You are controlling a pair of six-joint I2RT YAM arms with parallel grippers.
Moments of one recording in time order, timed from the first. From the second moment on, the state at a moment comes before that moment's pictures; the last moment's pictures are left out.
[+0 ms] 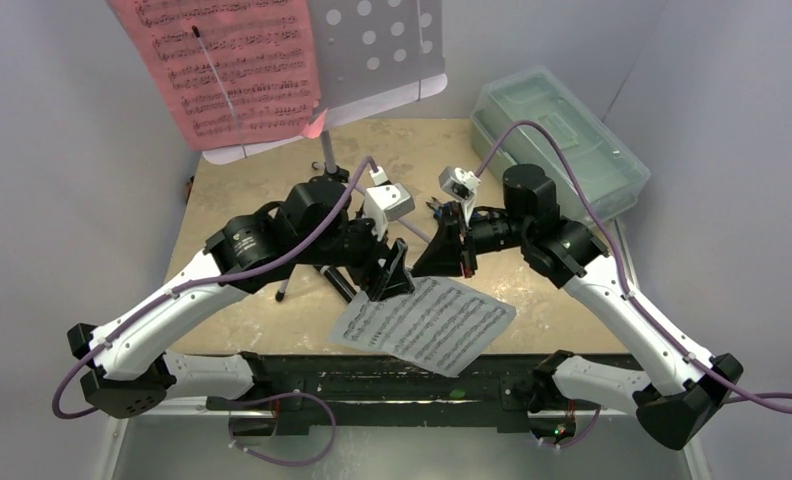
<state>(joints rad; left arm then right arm) -0.98 1.20 1.51 -0.86 0.27 -0.22 0.61 1.09 1.17 -0.43 -1.02 0.15</state>
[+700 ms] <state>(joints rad) -0.98 1.19 1.56 -0.95 0.19 -0.12 0.64 1.11 1.22 -0.45 -0.82 0.20</state>
